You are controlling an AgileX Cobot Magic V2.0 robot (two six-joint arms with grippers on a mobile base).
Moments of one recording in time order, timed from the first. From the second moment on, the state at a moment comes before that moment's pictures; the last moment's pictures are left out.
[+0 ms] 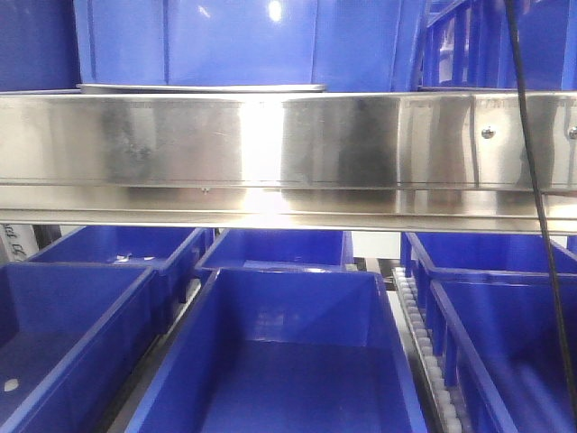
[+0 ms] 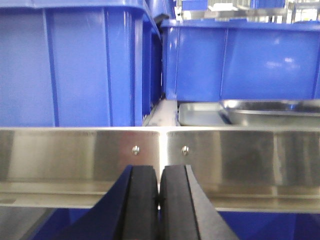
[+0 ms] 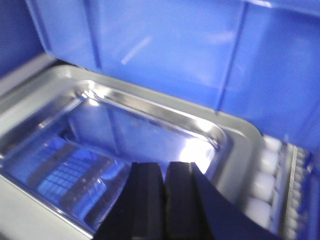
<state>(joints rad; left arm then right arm) -0.03 0.01 0.00 0.07 0.02 0.00 0.57 1.57 -1.36 -0.48 0.40 0.66</state>
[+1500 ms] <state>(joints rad) -0.10 0.01 0.00 0.06 -0.07 0.00 0.57 1.57 -1.36 -0.48 0.15 0.66</state>
